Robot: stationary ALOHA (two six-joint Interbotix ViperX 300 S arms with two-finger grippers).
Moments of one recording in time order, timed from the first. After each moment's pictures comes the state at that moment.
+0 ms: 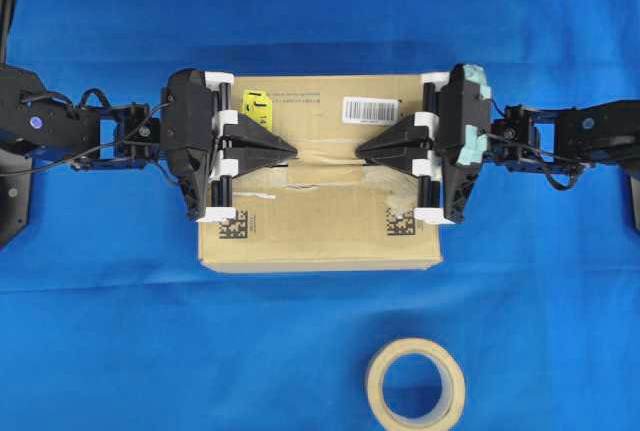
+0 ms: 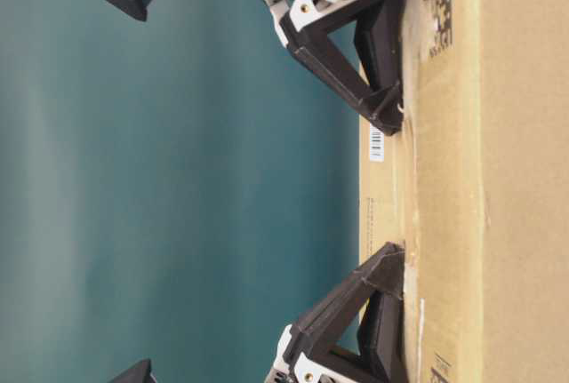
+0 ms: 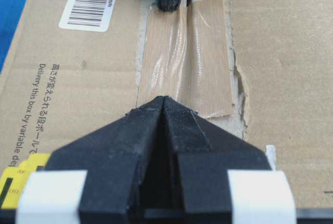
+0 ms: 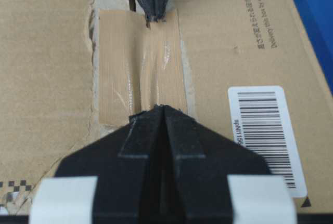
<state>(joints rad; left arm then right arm) 0.06 -0.06 0.94 -0.04 -0.41 0.11 -0.05 -0.06 0.88 0.12 -0.36 0.05</state>
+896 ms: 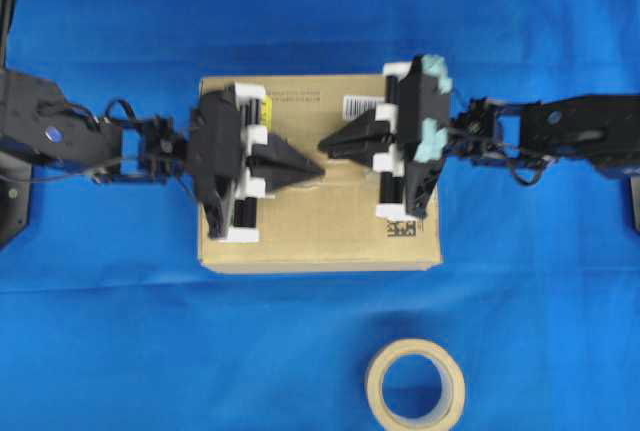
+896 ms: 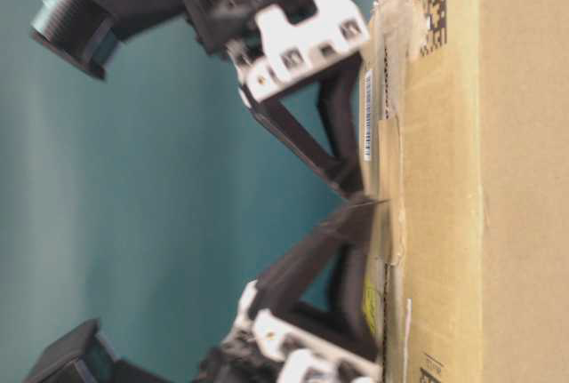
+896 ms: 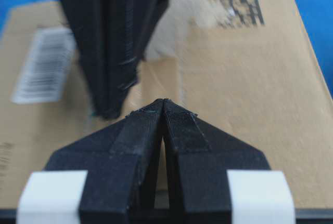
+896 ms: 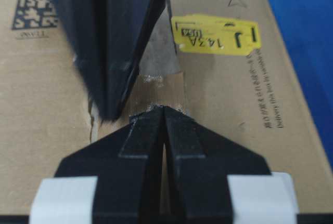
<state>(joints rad) -0.01 -0.02 0.81 -0.04 -0.43 0.15 -0.05 0.02 0.72 0.11 -0.36 0.04</state>
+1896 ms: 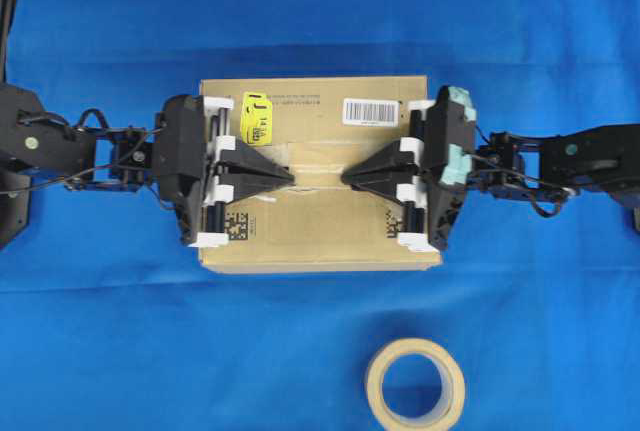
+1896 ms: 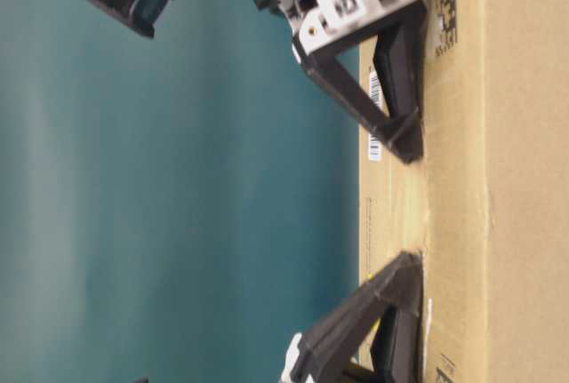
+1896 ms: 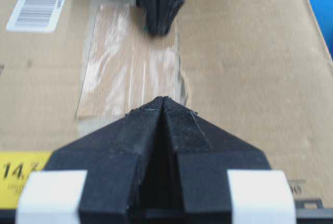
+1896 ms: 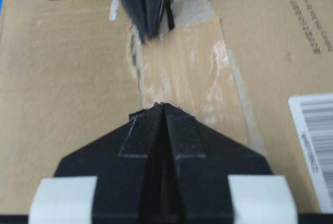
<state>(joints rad) -0.02 -0.06 0.96 -0.04 -0.44 0.06 0.06 0.00 0.85 0.28 -0.38 0.05</state>
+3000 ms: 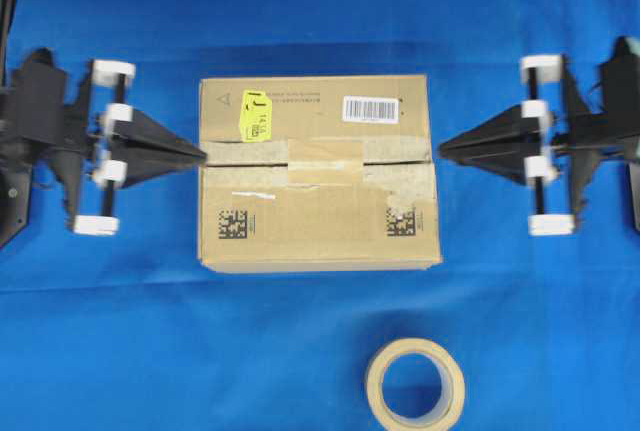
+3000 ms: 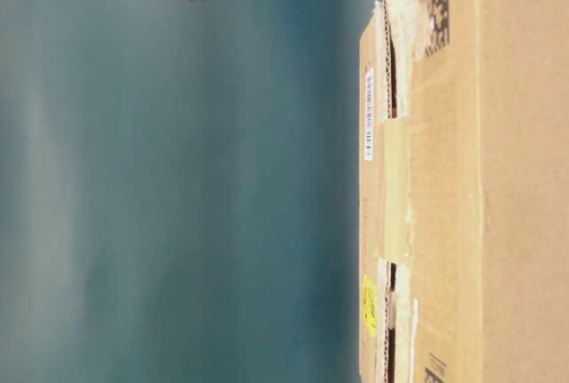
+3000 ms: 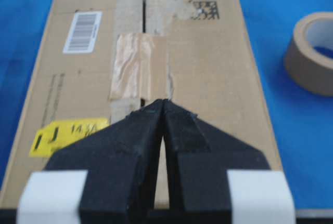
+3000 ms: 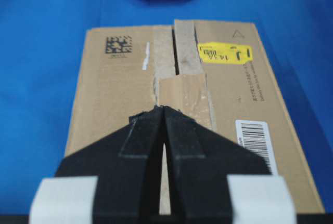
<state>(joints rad) -0.02 -0.69 1.10 -0.04 -0.15 0.06 0.04 -0.63 1.03 0.29 -0.21 -0.09</state>
